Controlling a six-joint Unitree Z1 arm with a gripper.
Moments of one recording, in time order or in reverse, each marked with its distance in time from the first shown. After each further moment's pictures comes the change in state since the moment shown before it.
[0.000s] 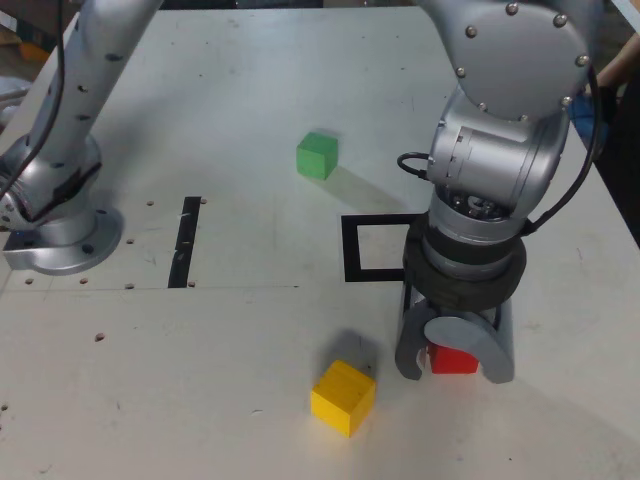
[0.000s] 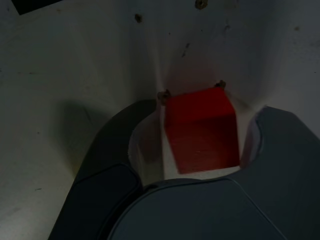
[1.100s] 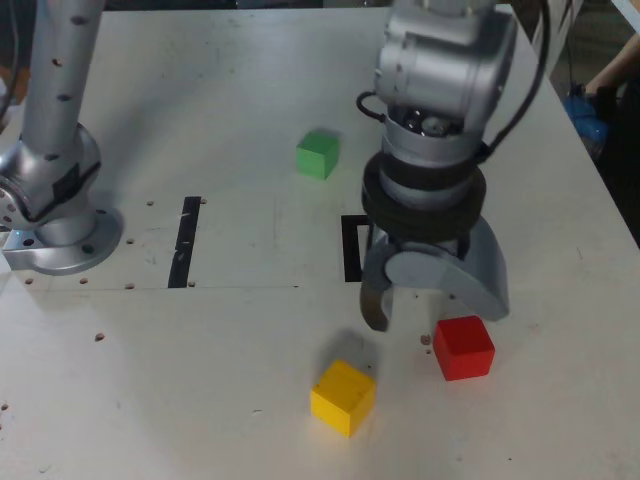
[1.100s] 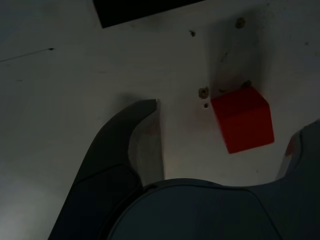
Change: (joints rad) arm 0.024 -0.147 0.087 0.040 -0.014 0.005
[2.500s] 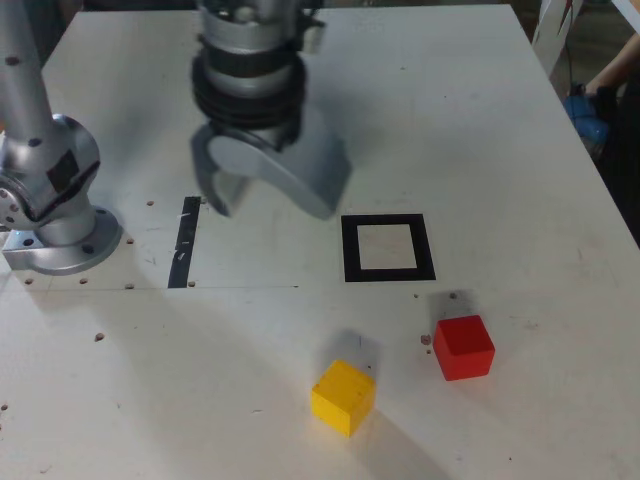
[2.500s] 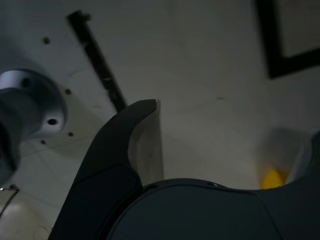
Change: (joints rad) arm 0.045 -0.380 0.361 0.117 0.092 0.199
